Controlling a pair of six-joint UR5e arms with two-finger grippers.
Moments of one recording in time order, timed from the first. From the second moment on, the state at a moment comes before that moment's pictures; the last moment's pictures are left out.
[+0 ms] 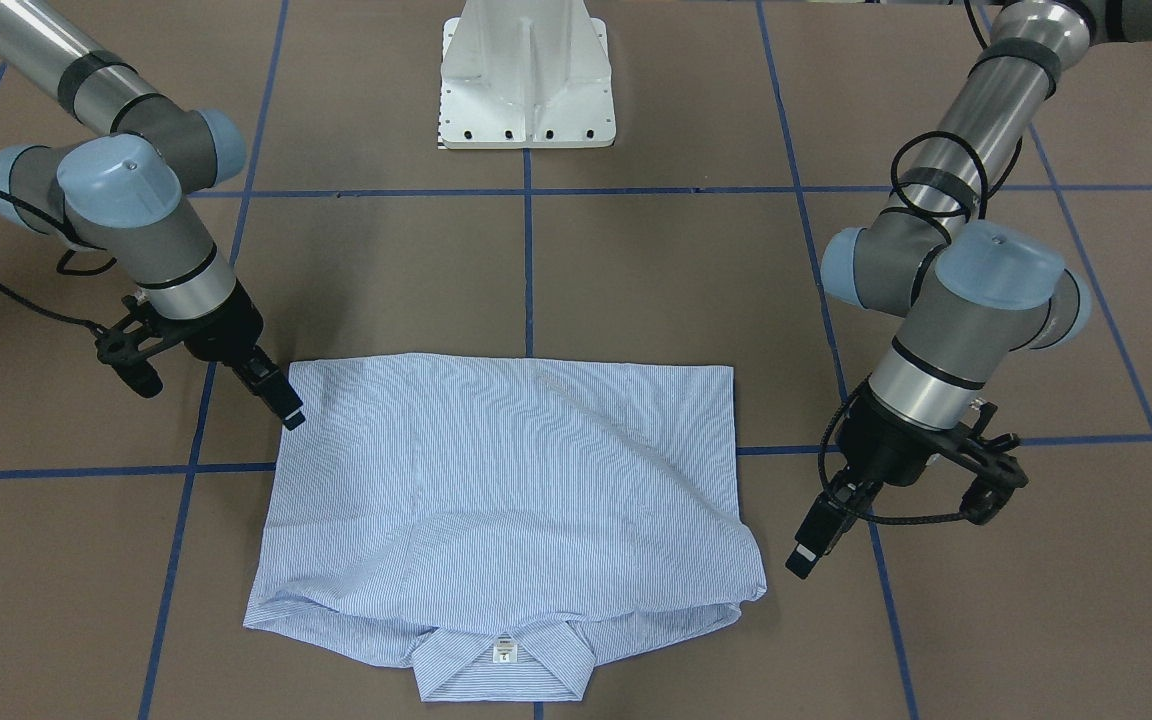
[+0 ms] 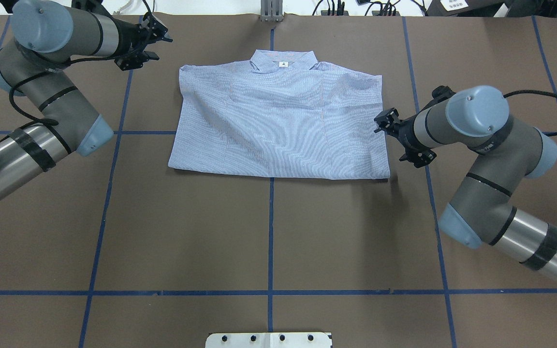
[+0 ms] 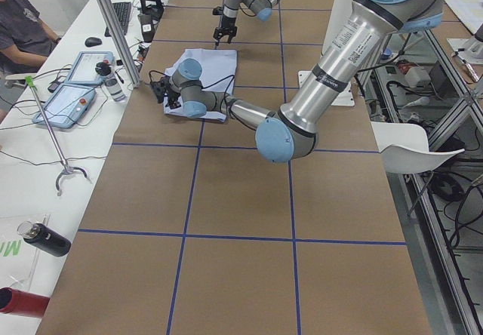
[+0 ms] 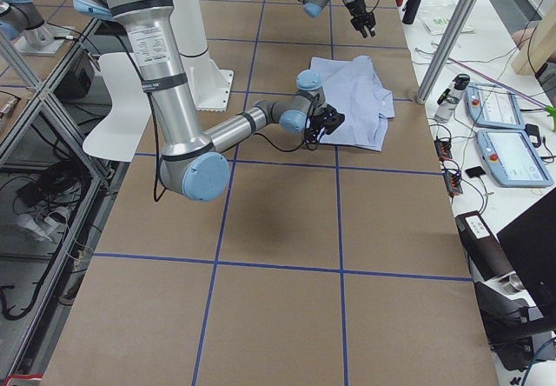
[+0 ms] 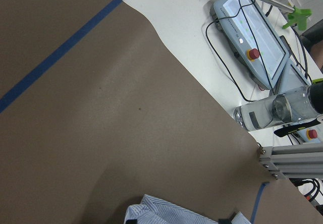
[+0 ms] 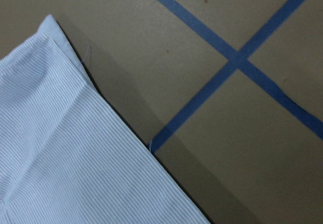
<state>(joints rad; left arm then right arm) -0.93 -2.21 -1.21 -2.53 -1.84 -1.79 0.70 -1.27 1.66 -1.06 1.84 1.93</state>
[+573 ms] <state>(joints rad) -0.93 -2.19 -1.22 -2.53 -1.84 -1.79 0.62 -1.28 1.67 -1.07 1.79 1.95</state>
